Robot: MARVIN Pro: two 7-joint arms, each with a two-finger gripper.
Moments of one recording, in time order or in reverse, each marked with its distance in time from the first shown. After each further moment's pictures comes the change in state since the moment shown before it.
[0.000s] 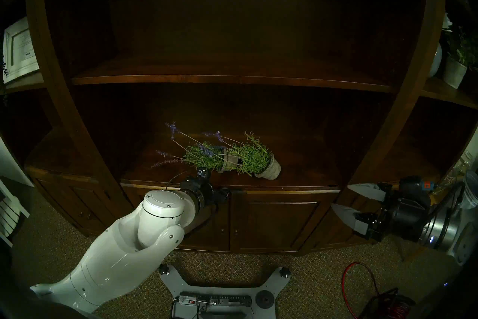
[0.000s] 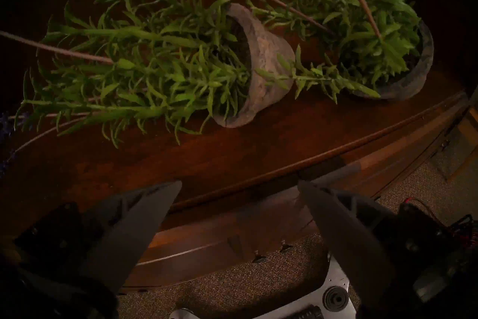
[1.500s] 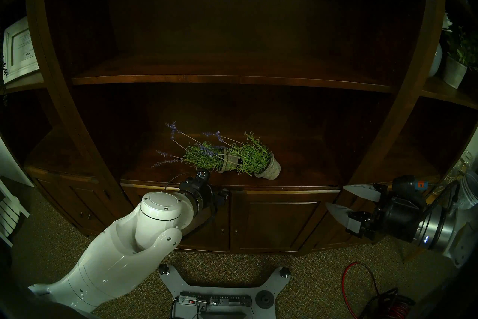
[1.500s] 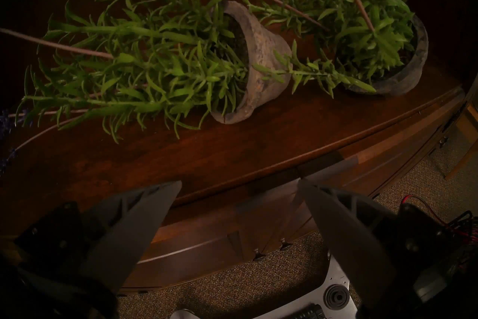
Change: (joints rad) left arm 0.012 0.014 -0.004 -0.006 0.013 -0.007 -0.020; right arm -0.022 -0.008 0.045 -0.061 0.010 0.054 -0.099
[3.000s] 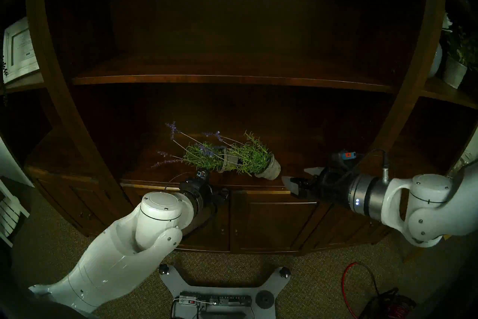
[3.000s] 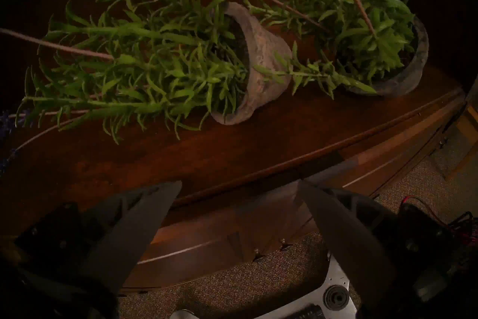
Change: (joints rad) left arm 0.002 -0.004 -0.003 0.000 0.005 0.000 -0.003; right arm -0.152 0.291 0.631 -0.034 0.075 0.479 -0.574
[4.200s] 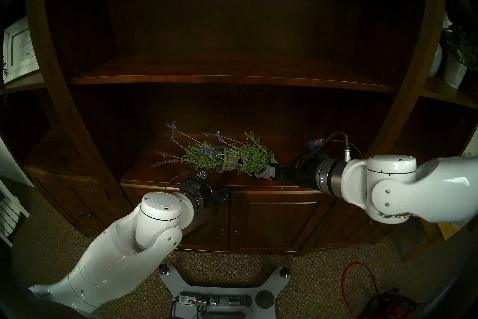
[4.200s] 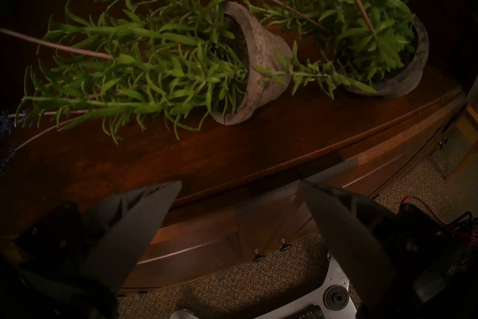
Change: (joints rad) left arm 0.001 -0.002 -0.001 0.001 0.002 0.000 -0.003; right arm -0.341 0.327 0.558 0.117 0.050 0.368 -0.260
